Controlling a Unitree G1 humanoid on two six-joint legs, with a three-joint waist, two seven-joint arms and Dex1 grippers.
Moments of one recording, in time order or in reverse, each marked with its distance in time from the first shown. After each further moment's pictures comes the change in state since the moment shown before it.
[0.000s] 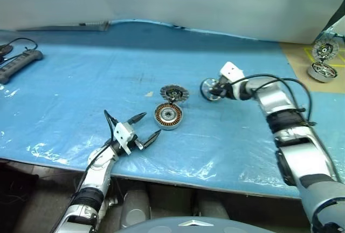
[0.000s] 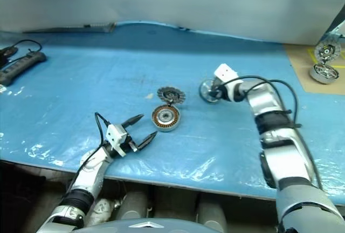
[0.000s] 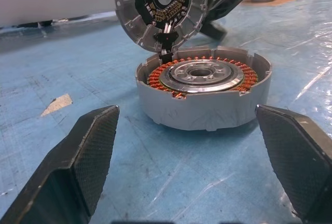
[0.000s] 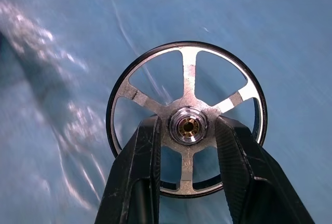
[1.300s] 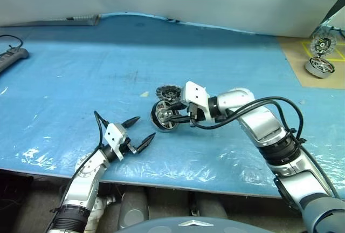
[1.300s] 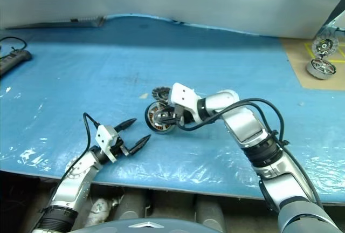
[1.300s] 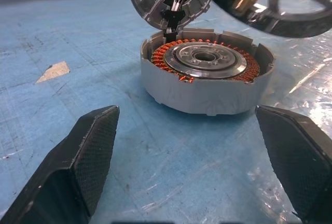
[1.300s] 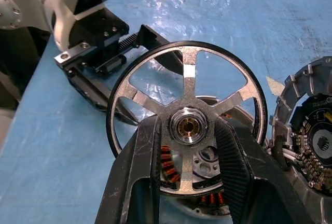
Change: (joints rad) left arm 0.191 0.079 0.012 -0.475 -0.040 0.387 0.067; right arm 0.173 0.103 0.239 -0.756 0.253 0.206 0.085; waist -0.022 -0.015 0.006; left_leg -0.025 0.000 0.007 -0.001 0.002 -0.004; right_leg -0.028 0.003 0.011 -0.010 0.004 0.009
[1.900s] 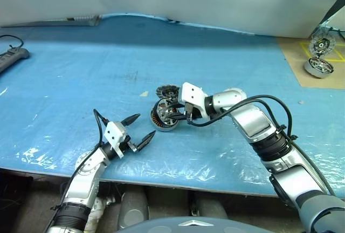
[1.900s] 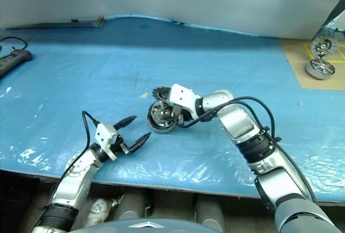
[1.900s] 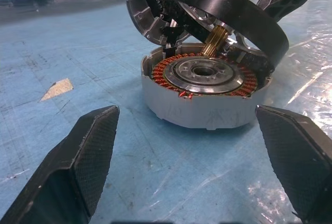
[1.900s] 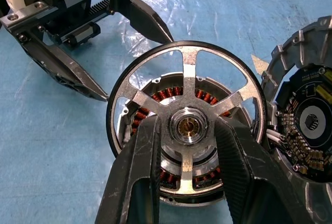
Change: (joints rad) left arm -0.018 0.000 0.001 0.004 0.000 -0.018 -0.003; right arm -0.016 0.009 0.024 0.121 -0.068 -0.092 -0.010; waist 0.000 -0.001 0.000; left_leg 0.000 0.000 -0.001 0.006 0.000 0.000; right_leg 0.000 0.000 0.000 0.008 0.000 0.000
